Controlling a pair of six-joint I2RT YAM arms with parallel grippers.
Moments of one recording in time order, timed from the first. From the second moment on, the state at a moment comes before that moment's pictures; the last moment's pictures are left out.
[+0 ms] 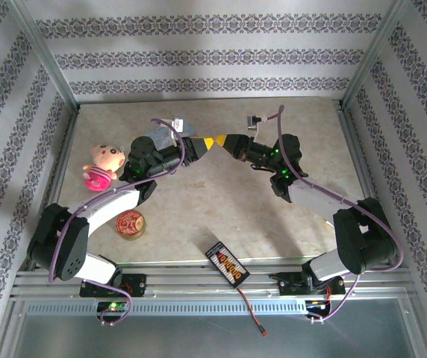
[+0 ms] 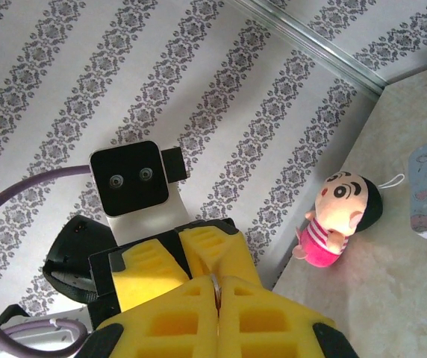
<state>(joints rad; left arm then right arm) -0.44 1.45 0.84 0.74 0.64 -0.84 0.41 1.48 0.81 0.85 -0.78 1.17</state>
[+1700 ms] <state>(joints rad) -0.44 1.28 1.09 -0.16 1.00 -0.21 0.44 1.22 0.85 0.27 -1.02 0.60</state>
